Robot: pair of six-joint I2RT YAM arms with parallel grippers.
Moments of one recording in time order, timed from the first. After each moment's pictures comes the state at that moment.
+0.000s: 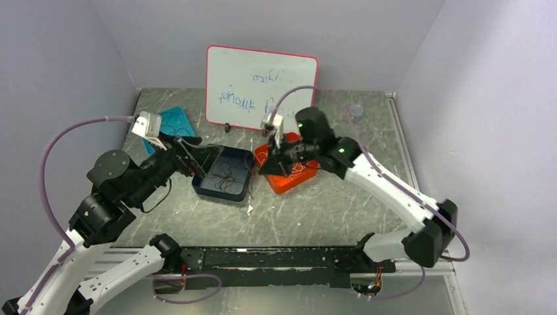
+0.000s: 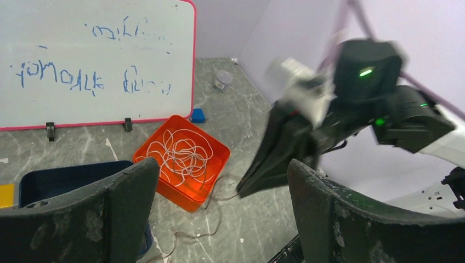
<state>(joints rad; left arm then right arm) -0.68 0.65 1.12 -0.44 -0.05 -0.47 0.75 1.29 1.29 -0.43 -0.71 -0.02</state>
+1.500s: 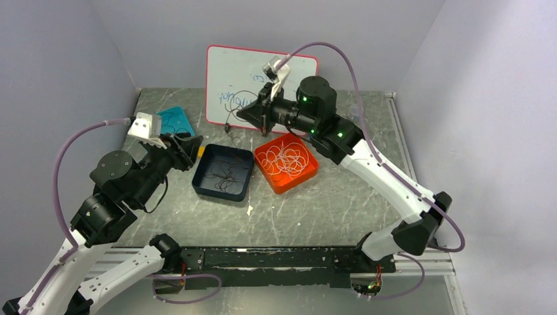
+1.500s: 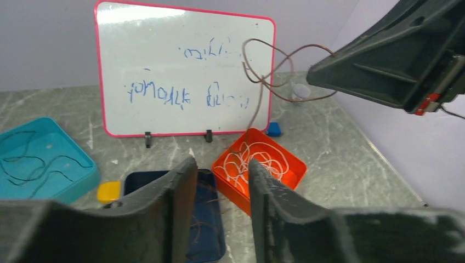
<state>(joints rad) -0.68 0.64 1.10 -0.45 -0.28 -0.26 0.82 1.43 1.59 -0.21 -0.33 0.17</state>
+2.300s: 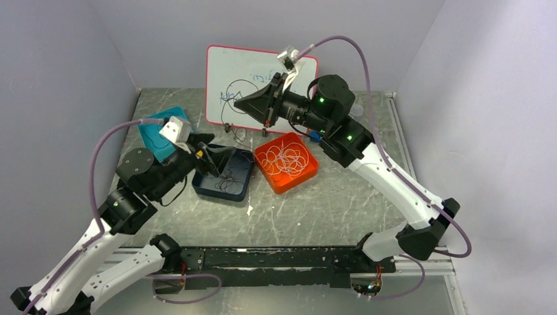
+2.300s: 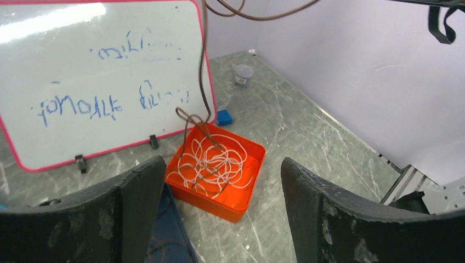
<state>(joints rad) -0.68 0.67 0.94 -0.25 -0.01 -0.23 0.82 1.41 1.62 -0.06 -0.39 0.33</state>
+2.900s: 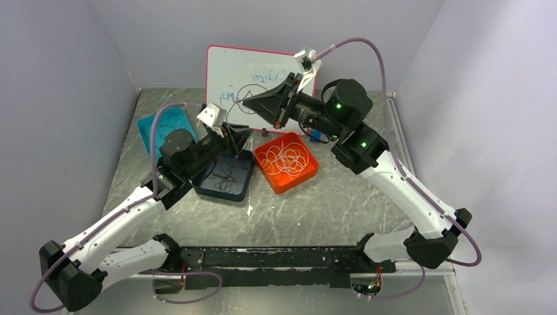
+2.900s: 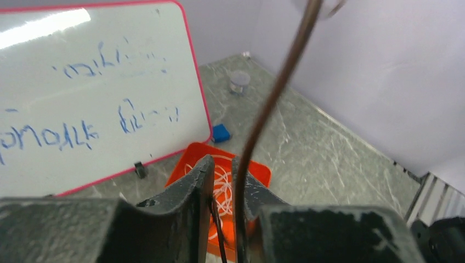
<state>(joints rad) -0.68 0.96 0.89 0.16 0.05 -0.19 0.82 1.33 1.58 -0.05 -0.36 0.39</state>
